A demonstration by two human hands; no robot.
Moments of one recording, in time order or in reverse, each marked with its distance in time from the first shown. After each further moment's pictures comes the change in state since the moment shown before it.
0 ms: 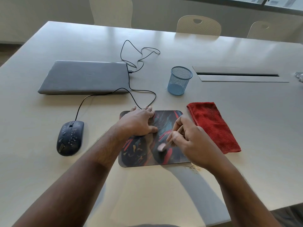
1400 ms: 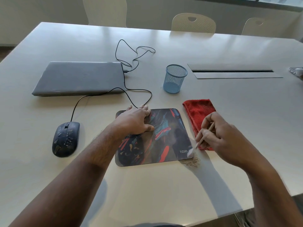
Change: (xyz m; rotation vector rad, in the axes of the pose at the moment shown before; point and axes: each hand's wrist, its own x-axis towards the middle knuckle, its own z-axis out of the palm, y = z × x) left_hand 0.001 0.000 -0.001 0.009 -0.016 -0.002; right_hand -0.028 0.033 -0.063 -0.102 0.084 0.065
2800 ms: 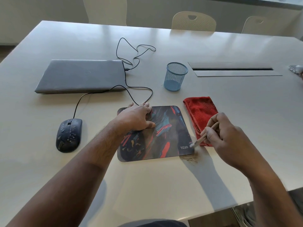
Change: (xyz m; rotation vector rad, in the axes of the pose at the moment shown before) left_hand -0.002 0.002 -0.002 -0.016 0.026 0.008; right_hand -0.020 -0.009 0.006 -0.101 0.134 0.045
